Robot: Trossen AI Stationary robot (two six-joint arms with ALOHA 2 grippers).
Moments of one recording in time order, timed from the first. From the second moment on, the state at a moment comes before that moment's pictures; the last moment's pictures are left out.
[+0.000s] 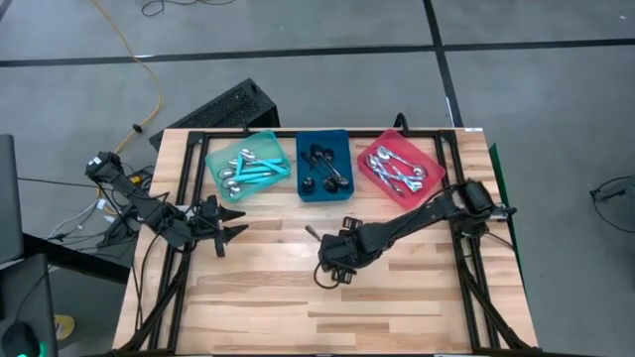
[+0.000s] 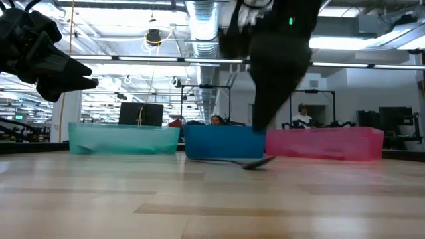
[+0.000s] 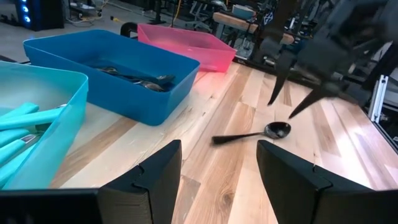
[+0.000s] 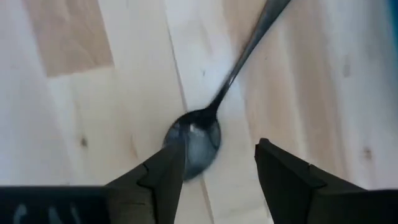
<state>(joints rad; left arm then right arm) -0.65 0.31 0.07 -0.12 -0.91 -0.56 0.30 1.97 1.45 -0.80 0.27 0.49</state>
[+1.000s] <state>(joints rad) -0.65 0.34 0.07 -0.12 -0.90 -0.57 0.38 2.03 1.37 -0.59 0.77 0.78</state>
